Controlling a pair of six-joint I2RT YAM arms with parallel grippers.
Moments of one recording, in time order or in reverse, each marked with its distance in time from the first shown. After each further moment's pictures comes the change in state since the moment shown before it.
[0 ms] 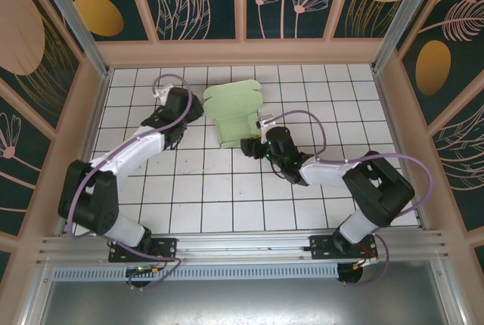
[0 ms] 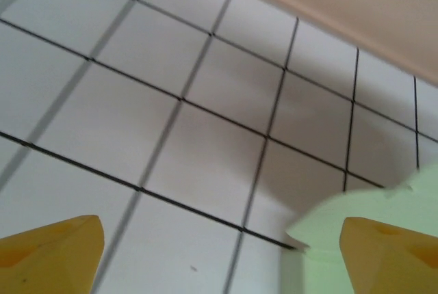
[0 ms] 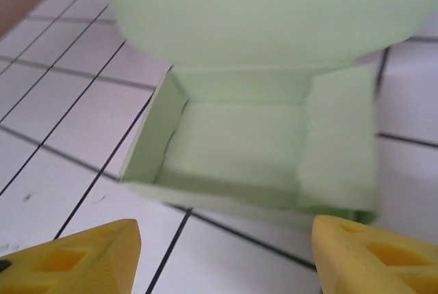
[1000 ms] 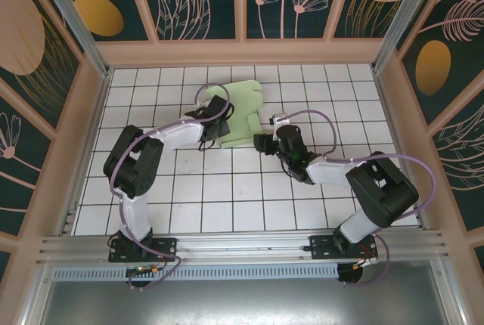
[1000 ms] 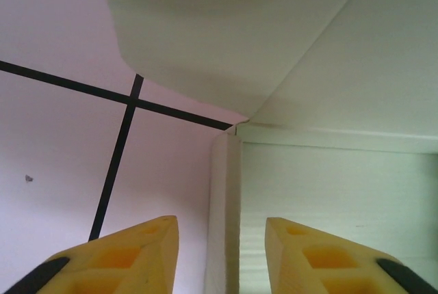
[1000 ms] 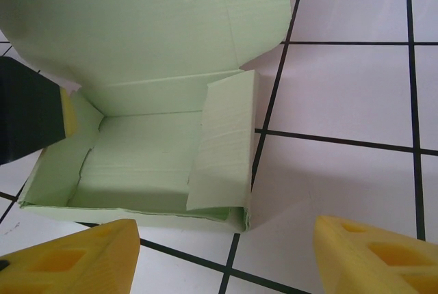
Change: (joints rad) left arm -0.146 0.385 0.201 -0.120 0.137 -0.101; right arm -0.085 -0.005 -0.042 0.002 0.046 -0.003
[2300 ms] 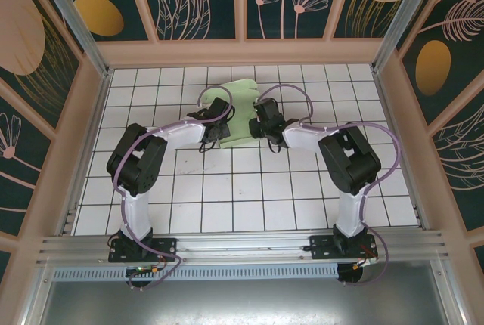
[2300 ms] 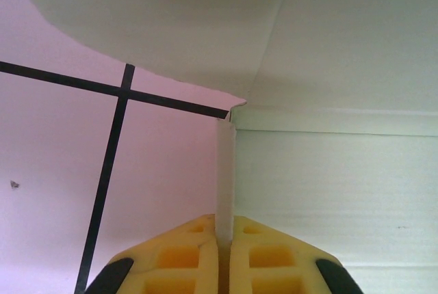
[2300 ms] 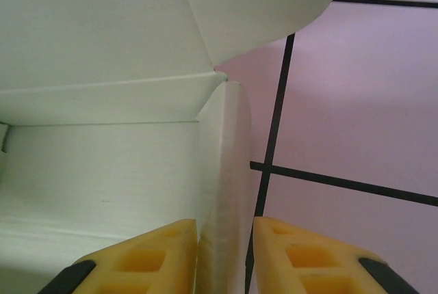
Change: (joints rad) left arm 0.000 0.026 -0.003 0.005 0.002 0.056; right arm -0.039 0.366 0.548 -0.521 -0.028 -0.001
